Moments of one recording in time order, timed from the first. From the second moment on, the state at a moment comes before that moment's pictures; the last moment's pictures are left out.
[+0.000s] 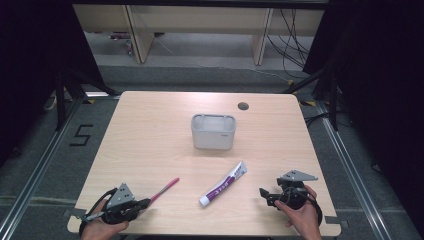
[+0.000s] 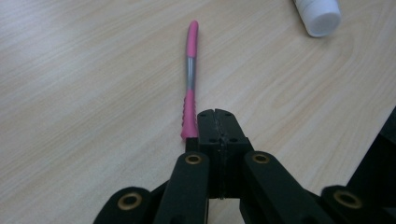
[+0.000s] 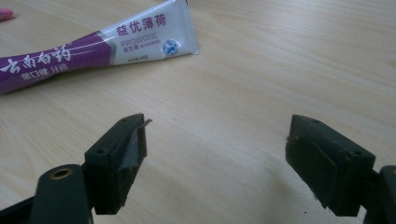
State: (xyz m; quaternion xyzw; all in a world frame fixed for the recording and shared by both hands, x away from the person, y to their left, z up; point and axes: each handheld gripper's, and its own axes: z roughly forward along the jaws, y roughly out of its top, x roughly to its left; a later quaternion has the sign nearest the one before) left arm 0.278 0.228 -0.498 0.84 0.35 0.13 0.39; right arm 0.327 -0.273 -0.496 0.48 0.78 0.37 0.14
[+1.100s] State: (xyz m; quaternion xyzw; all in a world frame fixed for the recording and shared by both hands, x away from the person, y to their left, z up) left arm 0.299 0.254 -0.509 0.86 0.38 0.16 0.31; right arm 0.328 -0.273 -0.496 0.48 0.78 0.38 0.13
